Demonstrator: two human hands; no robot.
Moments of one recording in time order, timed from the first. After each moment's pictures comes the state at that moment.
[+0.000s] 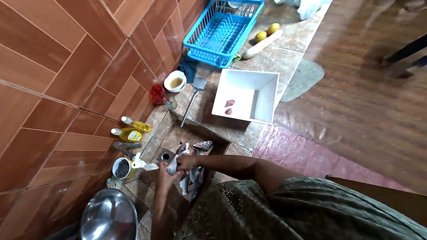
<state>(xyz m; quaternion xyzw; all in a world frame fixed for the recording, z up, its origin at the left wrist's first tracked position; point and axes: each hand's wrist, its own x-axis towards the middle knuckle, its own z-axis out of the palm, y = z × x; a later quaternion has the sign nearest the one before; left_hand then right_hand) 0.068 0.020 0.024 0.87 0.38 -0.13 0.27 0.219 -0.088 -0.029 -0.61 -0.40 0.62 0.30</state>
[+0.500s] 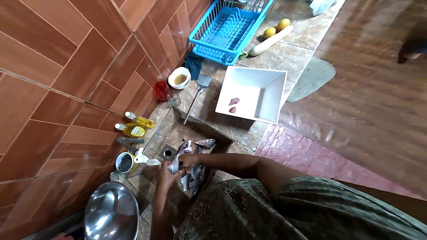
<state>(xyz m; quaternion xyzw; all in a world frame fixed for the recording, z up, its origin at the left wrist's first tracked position) 0.061 0.018 0.029 0.85 0.39 -0.17 0.29 0.214 -0.088 -0.030 -0.58 -0.39 0.65 0.31</state>
